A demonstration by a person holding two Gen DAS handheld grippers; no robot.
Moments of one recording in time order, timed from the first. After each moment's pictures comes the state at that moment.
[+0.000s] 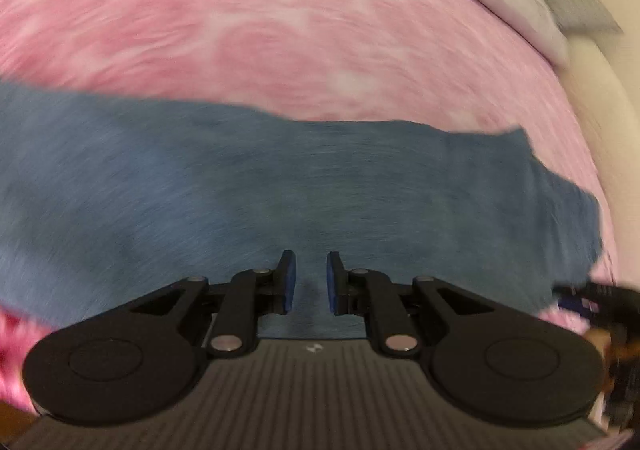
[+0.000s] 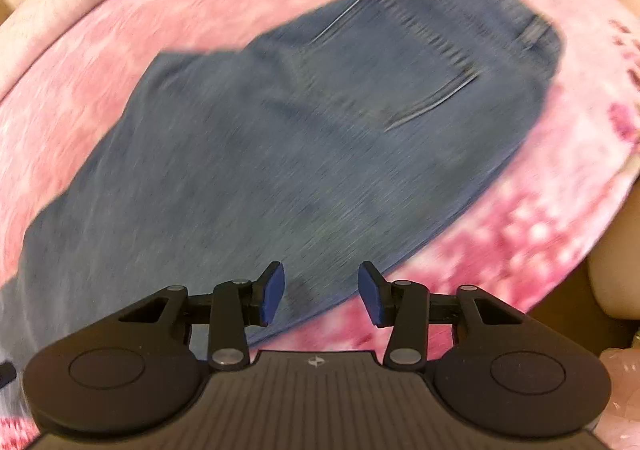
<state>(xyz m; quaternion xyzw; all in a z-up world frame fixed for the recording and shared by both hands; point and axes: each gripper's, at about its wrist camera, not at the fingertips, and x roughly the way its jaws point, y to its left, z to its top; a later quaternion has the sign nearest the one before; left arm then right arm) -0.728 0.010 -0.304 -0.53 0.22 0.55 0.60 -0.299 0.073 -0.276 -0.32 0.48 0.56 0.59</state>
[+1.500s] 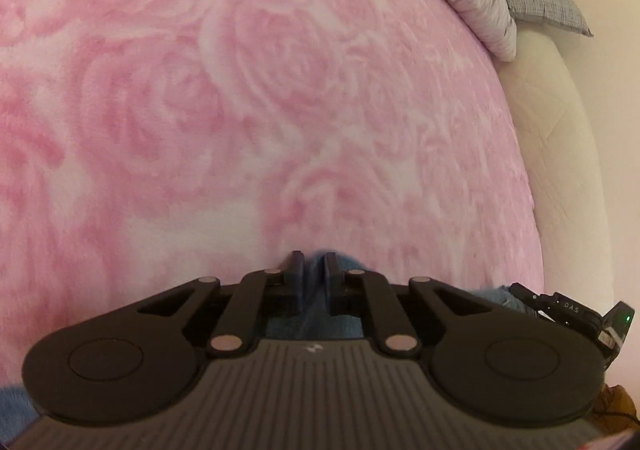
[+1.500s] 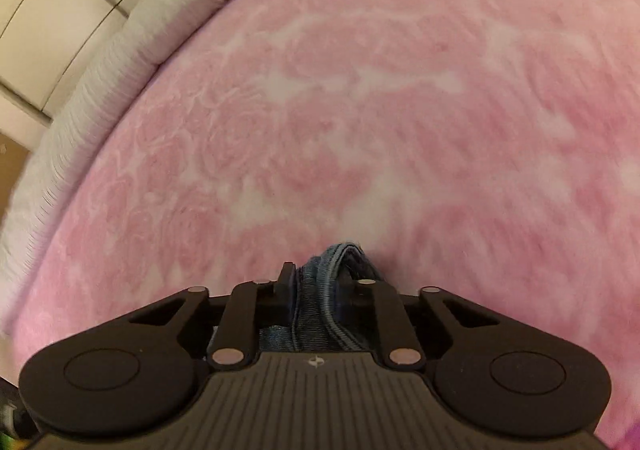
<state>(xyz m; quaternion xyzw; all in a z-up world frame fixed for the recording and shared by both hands) -0.536 0.282 -0.385 -0.59 0.15 0.48 0.63 -0.082 0.323 -0.317 -0.18 0.52 0.60 0.58</state>
